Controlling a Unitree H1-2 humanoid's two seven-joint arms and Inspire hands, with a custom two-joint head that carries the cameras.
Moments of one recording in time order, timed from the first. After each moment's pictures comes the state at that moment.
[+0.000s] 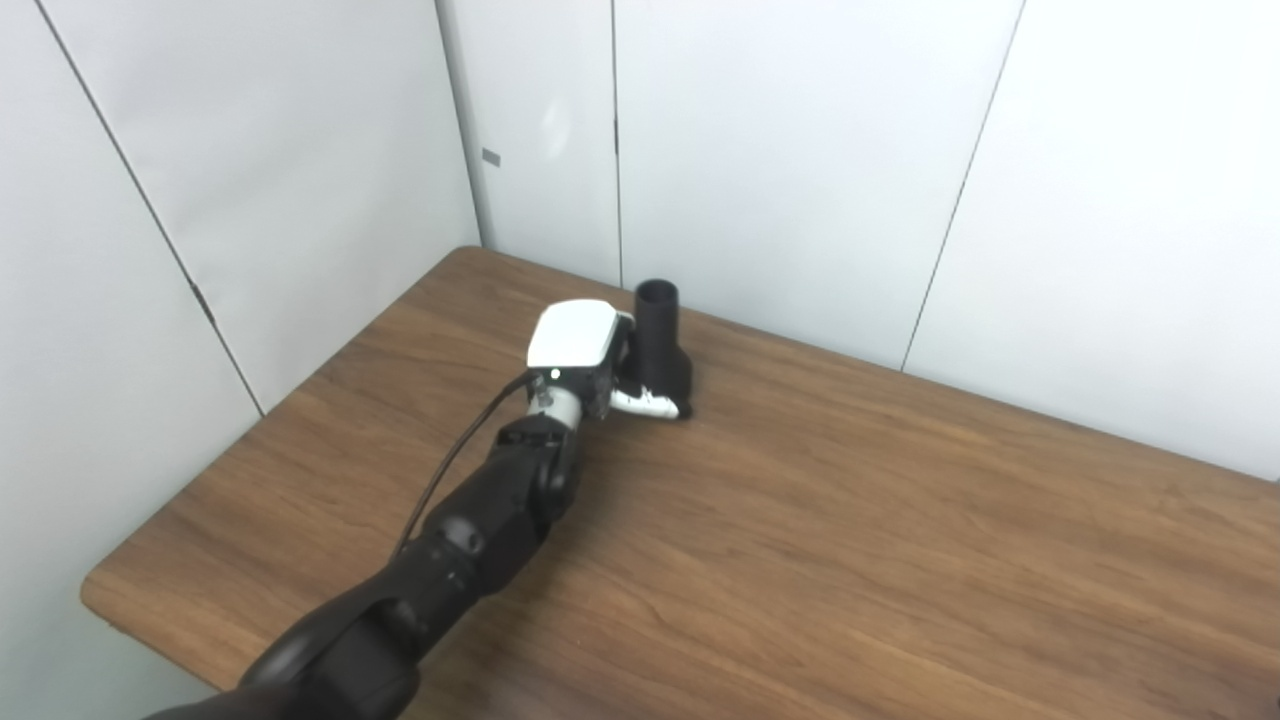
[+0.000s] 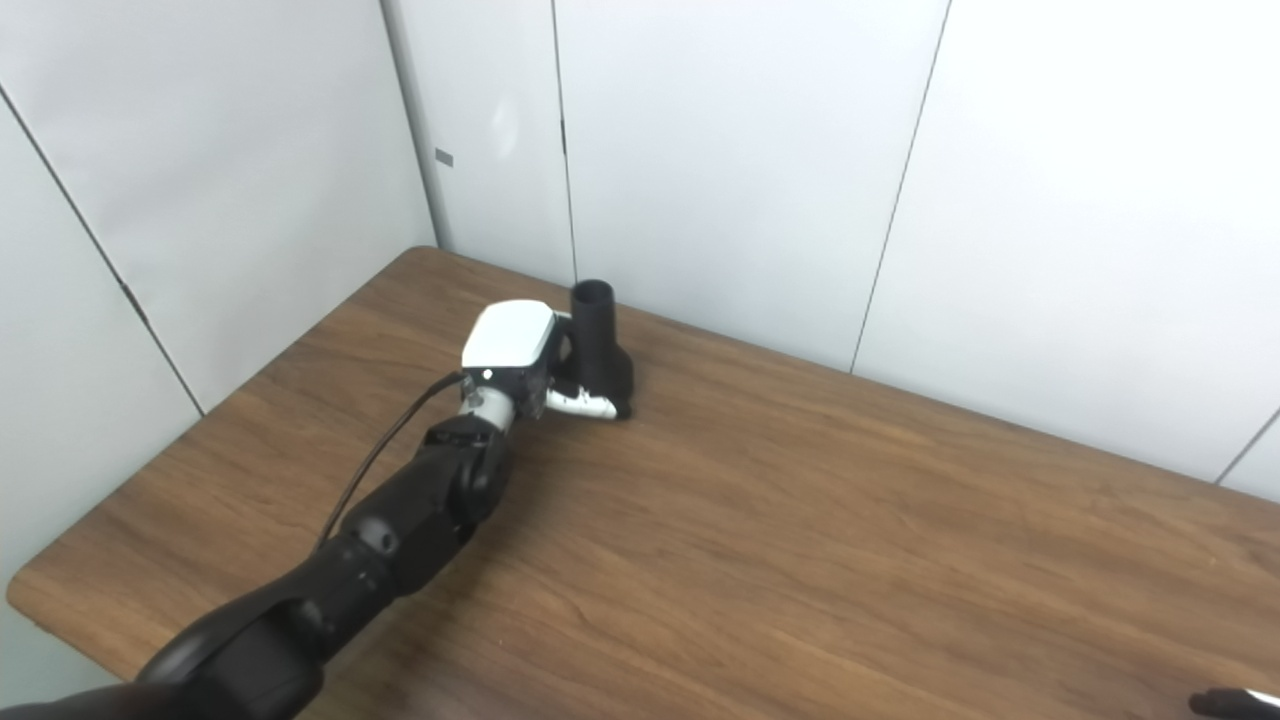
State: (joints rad) left arm -0.50 0.48 -0.26 0.52 0.79 0.16 0.26; right arm 0.02 -0.17 -0.17 -0.03 0.05 -0.06 -0.01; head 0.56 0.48
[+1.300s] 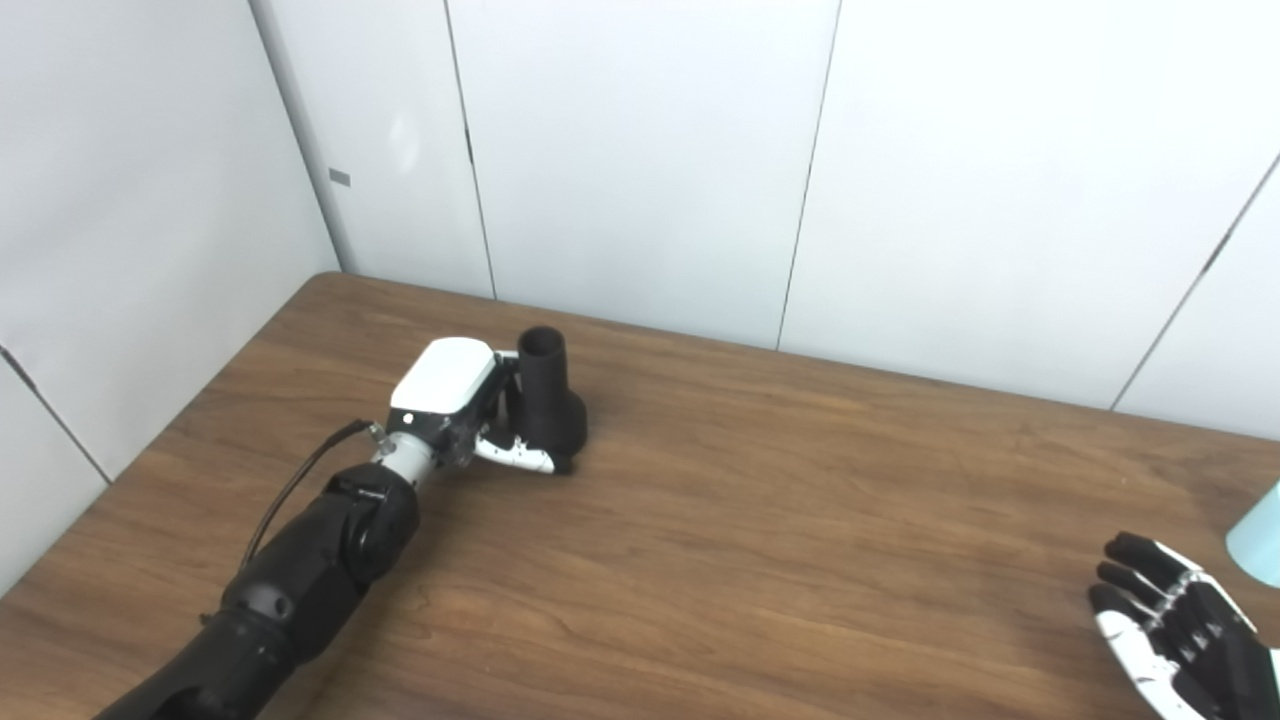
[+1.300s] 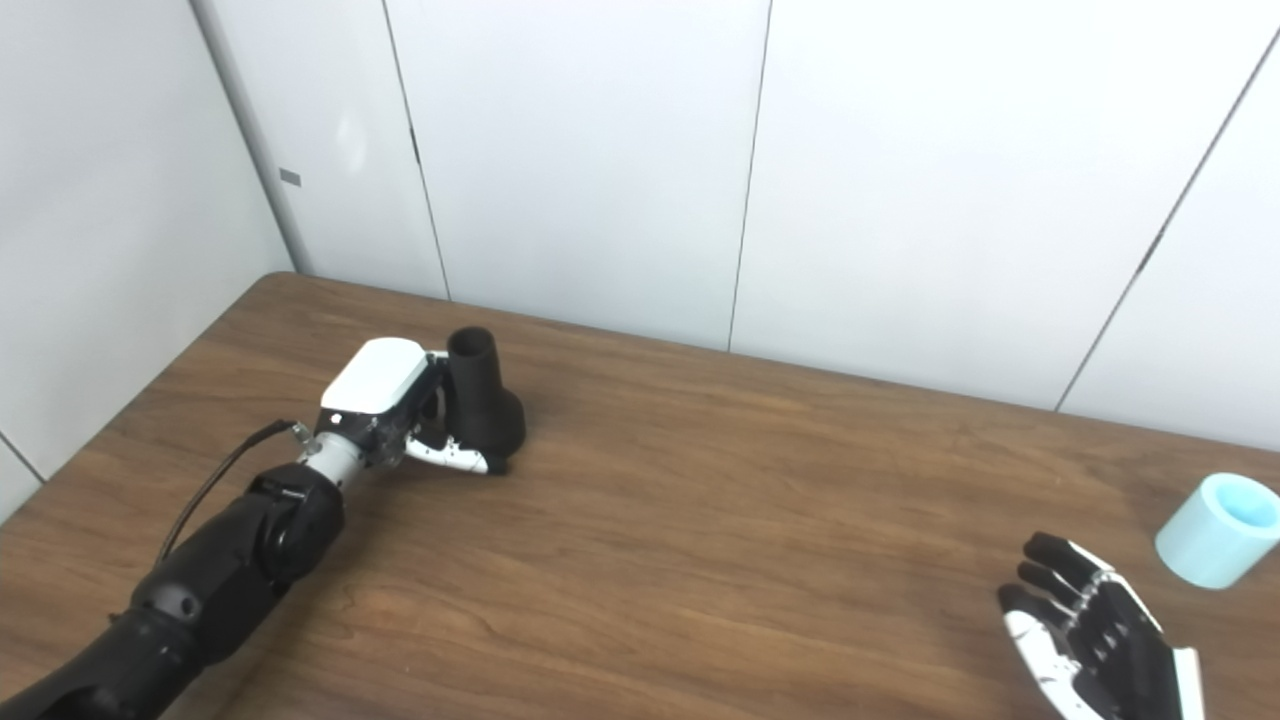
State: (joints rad) left arm -0.44 0.58 -0.29 0.49 0.74 -0.20 0.25; right arm 0.05 -0.08 -0.13 -0.16 -0.03 -0.01 -0.06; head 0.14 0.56
